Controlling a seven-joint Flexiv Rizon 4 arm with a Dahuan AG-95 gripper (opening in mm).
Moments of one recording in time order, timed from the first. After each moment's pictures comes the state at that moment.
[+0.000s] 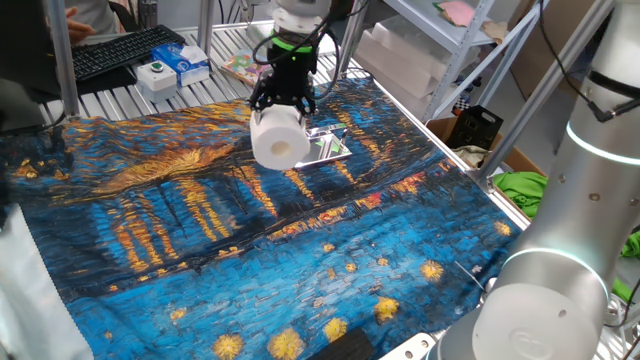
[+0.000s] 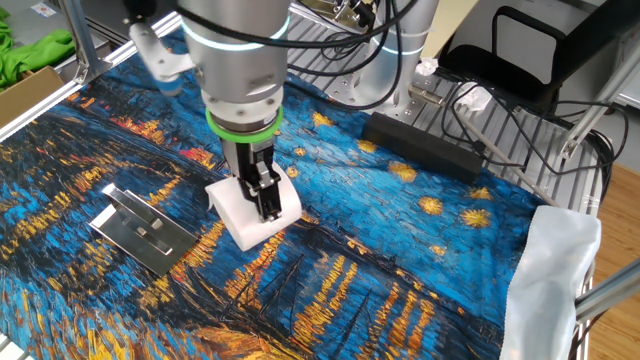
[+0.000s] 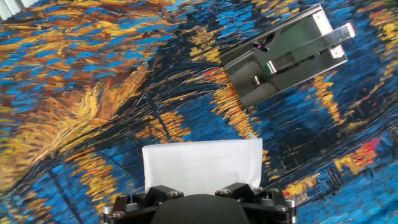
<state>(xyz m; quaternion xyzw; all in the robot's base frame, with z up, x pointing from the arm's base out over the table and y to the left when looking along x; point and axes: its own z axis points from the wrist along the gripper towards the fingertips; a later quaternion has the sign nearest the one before) 0.587 -0.006 0.186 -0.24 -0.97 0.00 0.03</state>
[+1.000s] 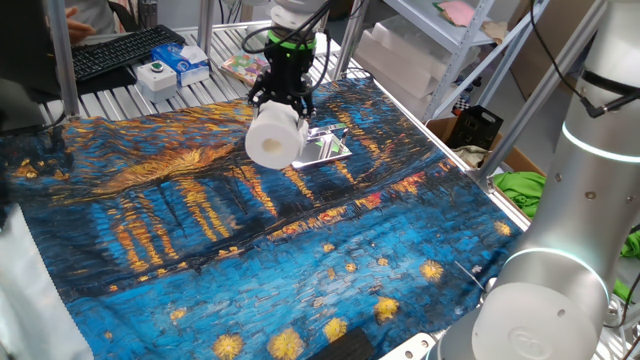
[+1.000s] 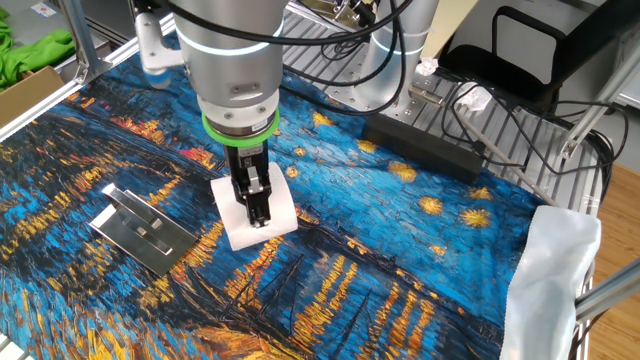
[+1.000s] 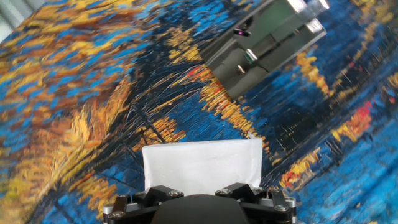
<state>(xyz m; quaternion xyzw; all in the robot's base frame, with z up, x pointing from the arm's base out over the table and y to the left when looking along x) 0.589 -0.006 0.185 -0.37 -0.93 0.00 0.03</state>
